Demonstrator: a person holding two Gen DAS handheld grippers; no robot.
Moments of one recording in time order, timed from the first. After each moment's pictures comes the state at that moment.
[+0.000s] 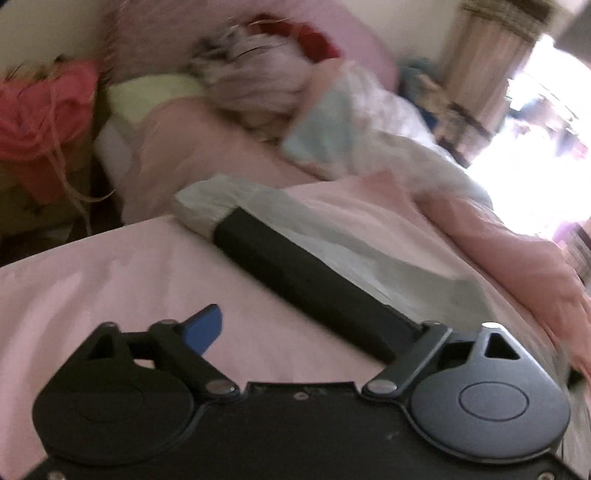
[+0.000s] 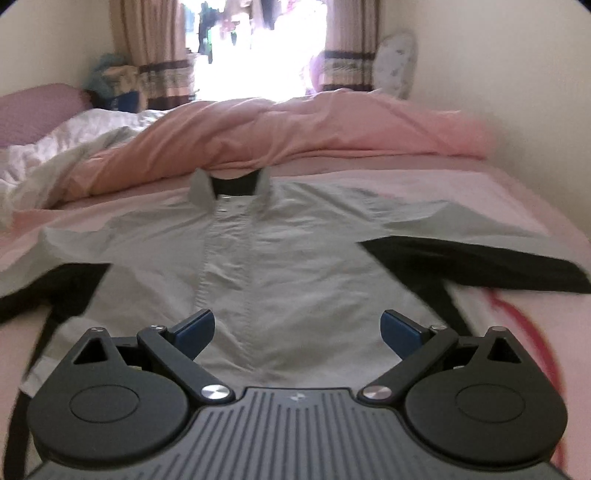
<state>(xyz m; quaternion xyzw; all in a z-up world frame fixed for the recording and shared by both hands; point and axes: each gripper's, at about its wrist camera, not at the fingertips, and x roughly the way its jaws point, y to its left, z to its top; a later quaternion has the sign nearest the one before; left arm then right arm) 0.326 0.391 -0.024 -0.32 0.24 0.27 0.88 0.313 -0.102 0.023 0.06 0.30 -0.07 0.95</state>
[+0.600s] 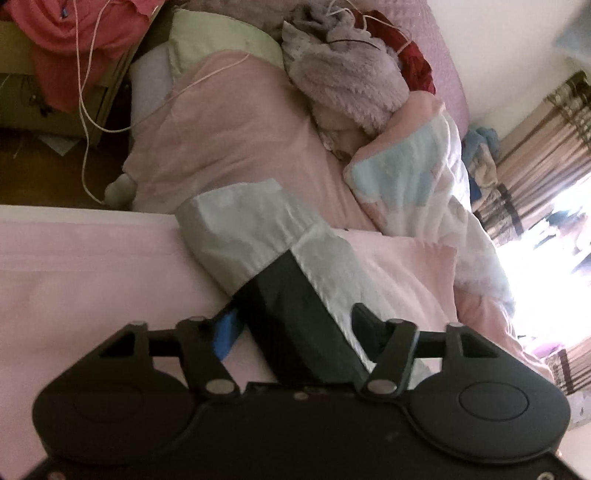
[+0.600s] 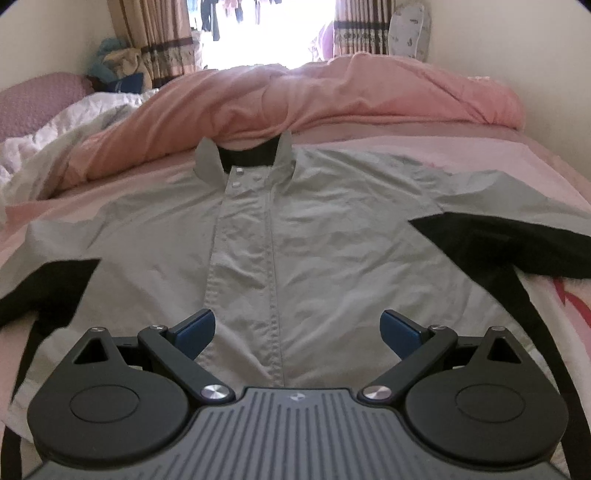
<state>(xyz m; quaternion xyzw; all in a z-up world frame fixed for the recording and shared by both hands) 0.373 0.491 -0.075 -0.48 0.17 0.30 0.81 0.378 -0.094 -0.015 0.08 0.34 -0.05 0.93</state>
